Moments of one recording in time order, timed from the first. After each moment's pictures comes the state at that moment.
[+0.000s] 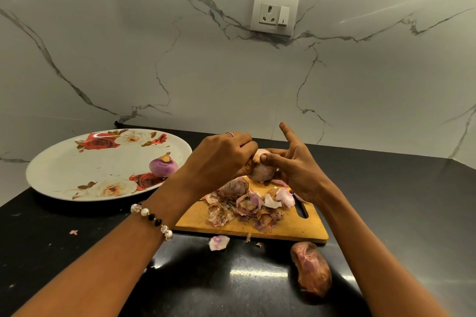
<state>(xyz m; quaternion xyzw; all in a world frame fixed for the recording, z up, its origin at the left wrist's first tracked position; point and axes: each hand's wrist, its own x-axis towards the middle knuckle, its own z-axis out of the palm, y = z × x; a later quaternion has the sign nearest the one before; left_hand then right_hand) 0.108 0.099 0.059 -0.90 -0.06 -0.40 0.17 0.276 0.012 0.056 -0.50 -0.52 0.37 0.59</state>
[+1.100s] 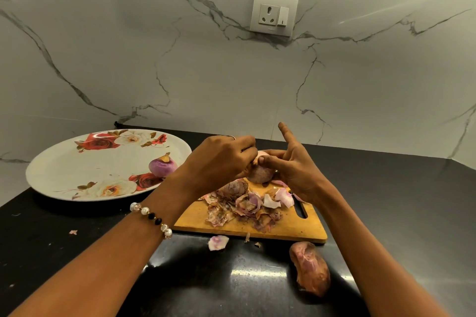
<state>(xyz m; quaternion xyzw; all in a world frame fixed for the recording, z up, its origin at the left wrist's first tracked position) 0.105 0.099 0.059 -0.91 -0.04 -0.36 0.20 0.278 0.012 0.053 -0.51 -0.54 0.35 0.57</state>
